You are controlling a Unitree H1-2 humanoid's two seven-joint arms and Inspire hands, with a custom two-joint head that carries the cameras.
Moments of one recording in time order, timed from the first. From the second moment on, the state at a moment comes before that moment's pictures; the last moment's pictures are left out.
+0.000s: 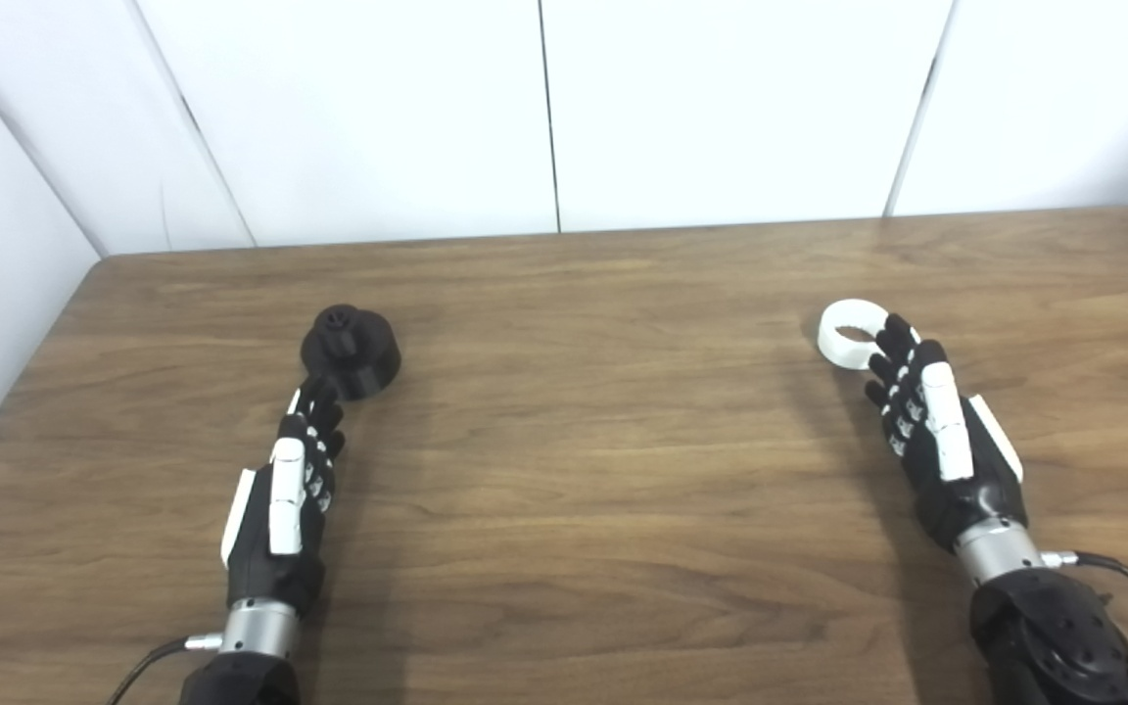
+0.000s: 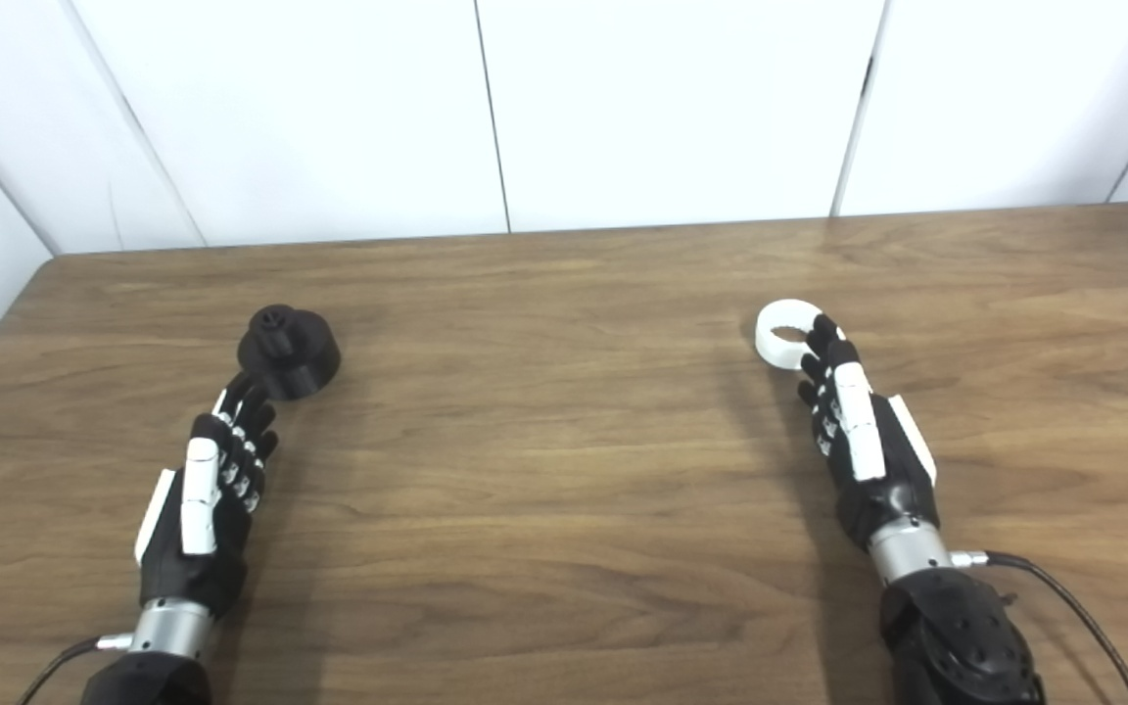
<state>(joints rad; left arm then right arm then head) 0.11 0.10 0.16 -0.17 -0.19 0.04 -0.10 -0.04 -0.12 -0.12 -0.18 0.15 0.25 0.11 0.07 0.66</state>
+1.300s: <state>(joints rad) -0.03 0.40 0.18 -0.24 0.13 0.29 -0.08 -0.06 -0.13 -0.11 -0.14 0.14 0.22 0.10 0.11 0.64</state>
